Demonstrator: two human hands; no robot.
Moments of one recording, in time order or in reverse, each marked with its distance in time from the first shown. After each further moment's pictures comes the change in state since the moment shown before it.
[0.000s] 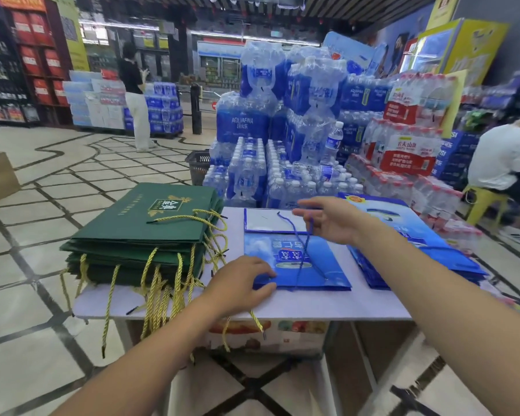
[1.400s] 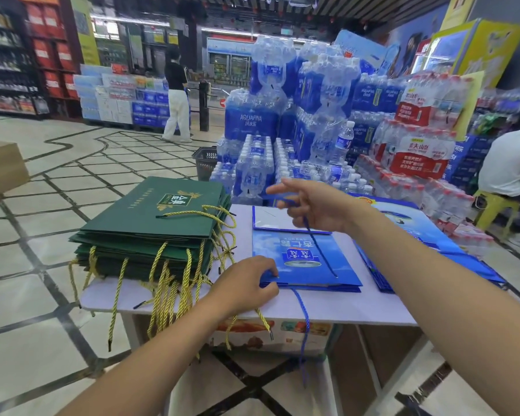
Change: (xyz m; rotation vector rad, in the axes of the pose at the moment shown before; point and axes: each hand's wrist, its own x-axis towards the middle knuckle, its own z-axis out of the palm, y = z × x) left_hand -0.009 0.012 -0.009 -0.123 -0.059 -0.142; right_hand -0.001 -0.018 0.047 -0.334 -0.358 -0.059
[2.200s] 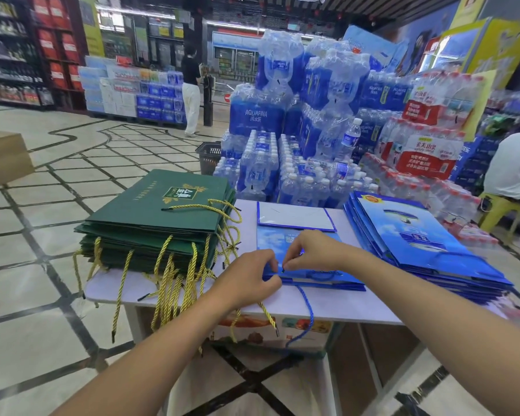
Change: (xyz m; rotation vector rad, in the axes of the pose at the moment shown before) left_hand 0.002 -0.006 0.002 -0.099 0.056 -0.014; right_hand 0.006 0.088 0.001 -1.107 0.018 -0.067
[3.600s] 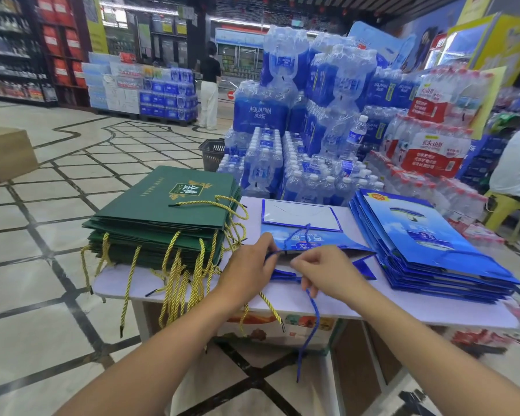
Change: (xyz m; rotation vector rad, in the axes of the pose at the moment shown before) left_hand 0.007 -0.014 0.010 -0.005 0.322 0.070; right_hand -0.054 -0.038 0.035 0.402 0.292 0.268
